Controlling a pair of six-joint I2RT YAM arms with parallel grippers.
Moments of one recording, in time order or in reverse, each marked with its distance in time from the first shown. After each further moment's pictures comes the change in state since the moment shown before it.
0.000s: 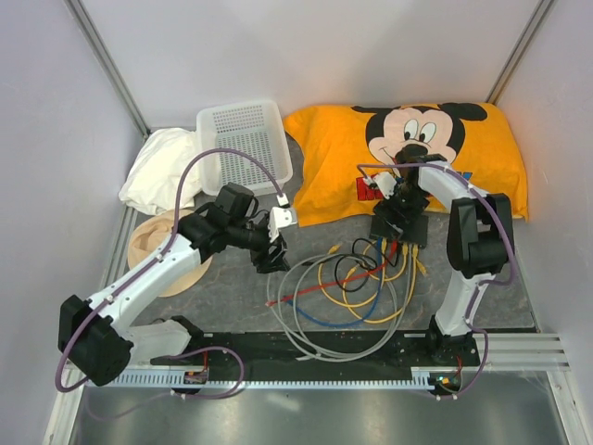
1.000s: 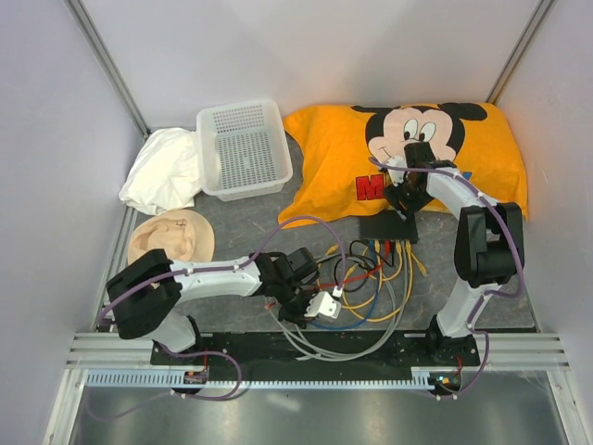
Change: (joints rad) left arm -0.509 0.325 -0.150 0.149 -0.036 0.187; right arm -0.019 -0.076 -0.053 0.257 0.085 0.184
